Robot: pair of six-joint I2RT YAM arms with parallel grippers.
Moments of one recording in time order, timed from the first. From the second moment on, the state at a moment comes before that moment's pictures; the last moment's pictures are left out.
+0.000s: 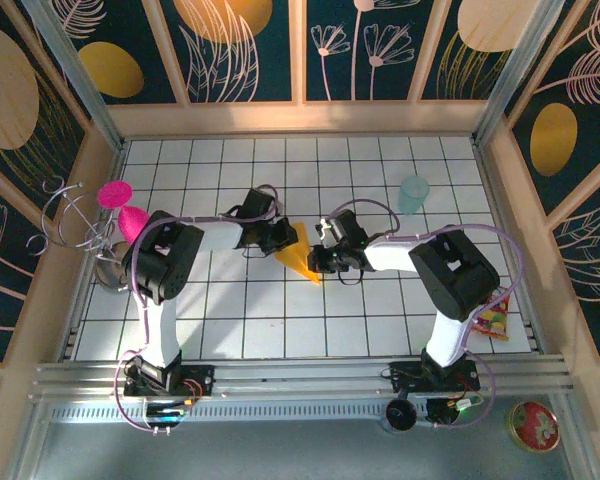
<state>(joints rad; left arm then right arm) -0.49 2.00 1.09 -0.02 0.49 -0.85 0.64 1.80 0.85 -0.02 -0.39 0.55</state>
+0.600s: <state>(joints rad) -0.38 2.11 1.25 -0.12 0.59 -0.73 0.64 1.82 0.86 0.02 -0.33 0.55</state>
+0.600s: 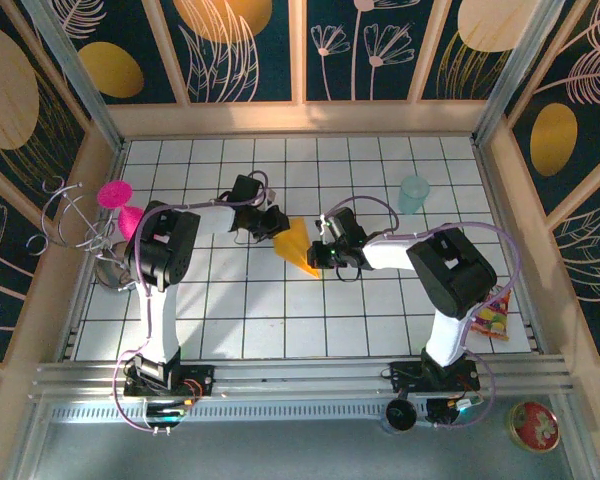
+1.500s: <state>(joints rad) -0.23 2.00 1.19 -0.06 0.41 -0.74 0.61 1.75 0.86 0.11 -0.41 0.72</state>
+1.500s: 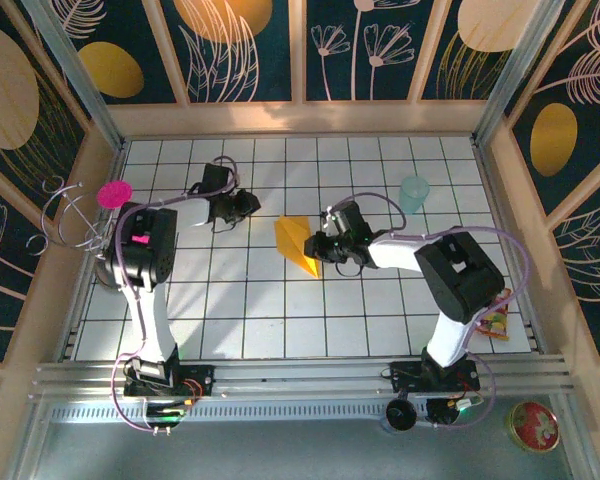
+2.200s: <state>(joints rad) -0.39 1.75 0.76 0.33 0.48 -1.10 0.51 1.83 0.90 0.20 -0.52 0.62</state>
